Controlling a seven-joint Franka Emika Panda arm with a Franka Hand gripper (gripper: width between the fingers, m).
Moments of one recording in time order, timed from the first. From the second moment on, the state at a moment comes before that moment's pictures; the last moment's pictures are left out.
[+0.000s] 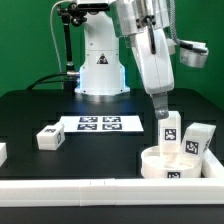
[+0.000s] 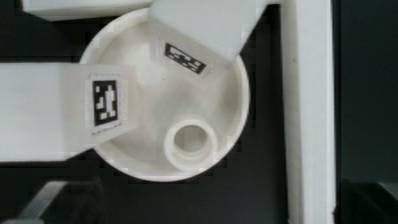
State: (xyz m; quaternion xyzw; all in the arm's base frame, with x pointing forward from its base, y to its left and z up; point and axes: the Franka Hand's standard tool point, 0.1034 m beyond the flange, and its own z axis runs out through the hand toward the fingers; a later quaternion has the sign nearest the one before) arm 0.613 0.053 0.113 -0.66 0.74 0.04 0.10
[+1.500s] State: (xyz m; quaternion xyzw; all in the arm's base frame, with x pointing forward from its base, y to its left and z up) arm 0.590 -0.035 0.092 -0.98 0.20 0.00 0.00
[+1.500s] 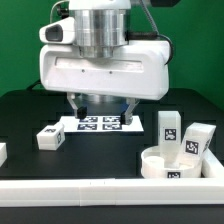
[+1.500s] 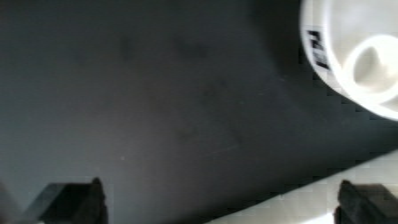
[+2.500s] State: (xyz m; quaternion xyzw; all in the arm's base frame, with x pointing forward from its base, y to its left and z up) arm 0.550 -0.126 0.071 -0.99 0.16 0.02 -0.01
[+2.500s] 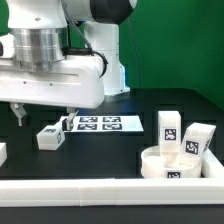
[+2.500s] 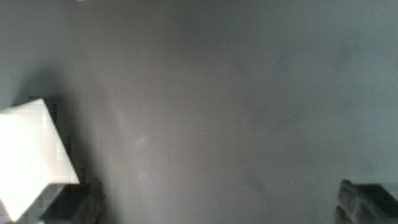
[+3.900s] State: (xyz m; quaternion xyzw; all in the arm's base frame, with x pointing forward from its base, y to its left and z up) arm 0.487 -0.139 0.034 -0.97 0.18 0.17 0.04
